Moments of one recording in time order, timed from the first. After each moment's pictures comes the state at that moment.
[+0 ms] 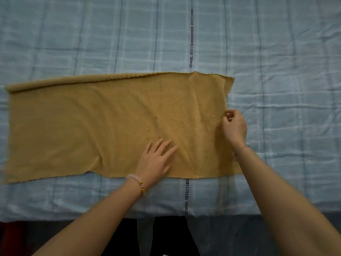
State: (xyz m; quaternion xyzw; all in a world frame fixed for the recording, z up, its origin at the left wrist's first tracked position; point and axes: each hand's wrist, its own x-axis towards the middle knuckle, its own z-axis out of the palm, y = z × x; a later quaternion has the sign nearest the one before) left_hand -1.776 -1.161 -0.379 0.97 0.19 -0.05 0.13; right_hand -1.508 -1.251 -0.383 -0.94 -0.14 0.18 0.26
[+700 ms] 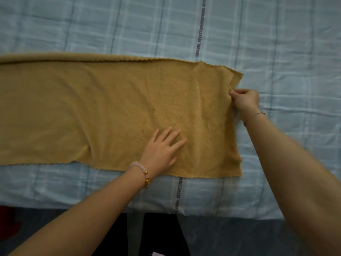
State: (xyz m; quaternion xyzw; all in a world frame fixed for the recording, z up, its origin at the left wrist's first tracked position) left_hand -1.739 -1.170 -0.388 0.97 0.18 -0.10 0.15; right_hand -1.438 -1.200 -0.381 -0.89 -0.01 0.29 0.35
